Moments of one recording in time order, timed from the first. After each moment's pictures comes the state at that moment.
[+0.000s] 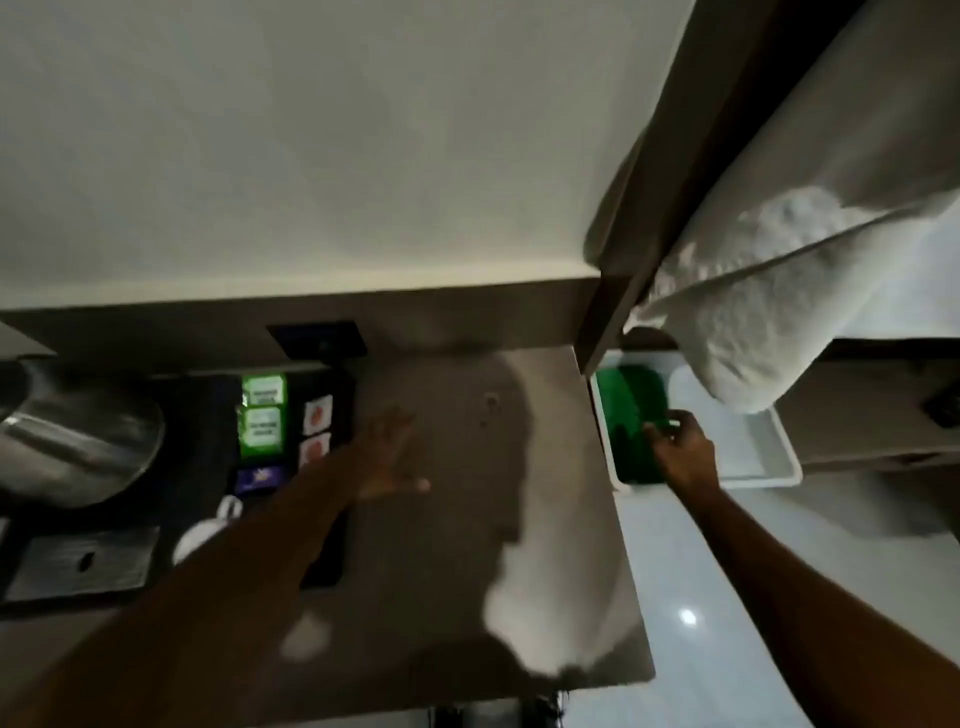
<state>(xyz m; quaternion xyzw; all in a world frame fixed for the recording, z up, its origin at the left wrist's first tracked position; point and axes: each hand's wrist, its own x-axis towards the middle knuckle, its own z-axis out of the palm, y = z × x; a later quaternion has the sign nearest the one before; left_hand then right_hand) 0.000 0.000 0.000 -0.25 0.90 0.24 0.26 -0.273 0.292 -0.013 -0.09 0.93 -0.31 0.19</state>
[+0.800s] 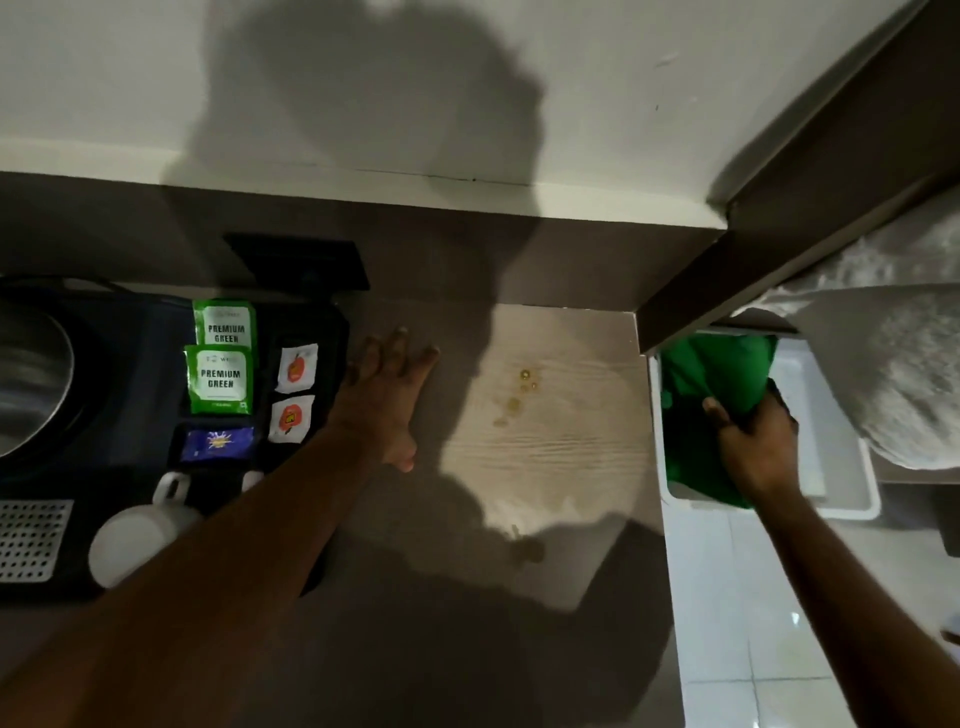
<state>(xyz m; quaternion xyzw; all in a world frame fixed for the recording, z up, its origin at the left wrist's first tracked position) -0.033 -0.036 -0.058 -0.33 0.91 0.17 0.20 -0.304 0.247 -0.031 -0.12 0.94 -0.28 0.15</state>
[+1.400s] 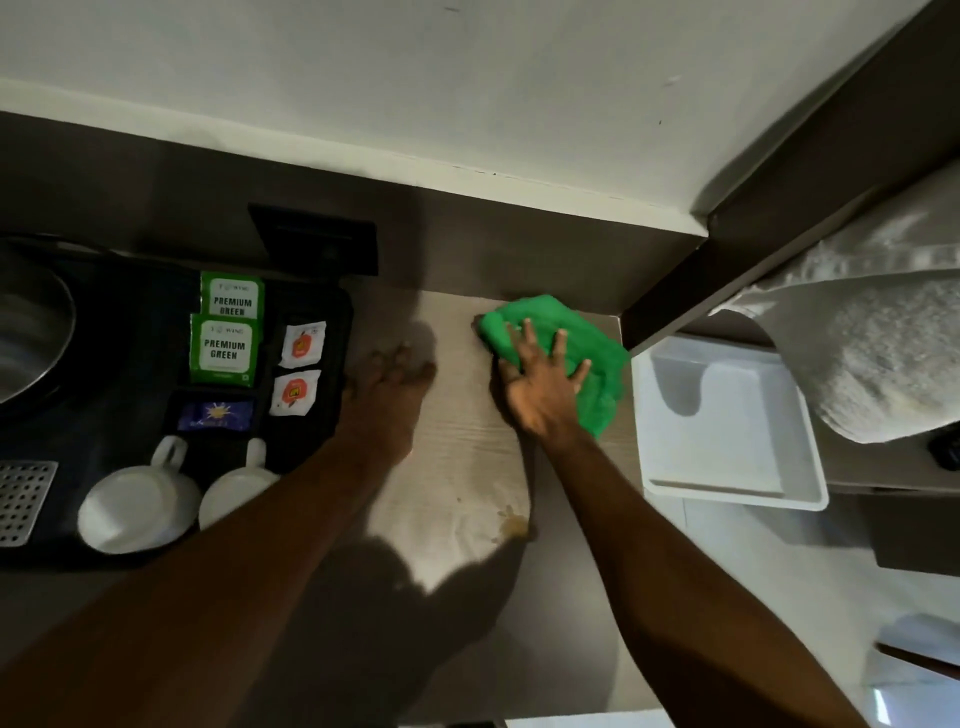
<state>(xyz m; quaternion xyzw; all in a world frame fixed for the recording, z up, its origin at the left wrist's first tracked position) -0.011 -0.005 -0.068 -0.35 0.91 0.18 0.13 -0.189 0.098 -0.072 -0.39 0.89 -0.12 0.21</state>
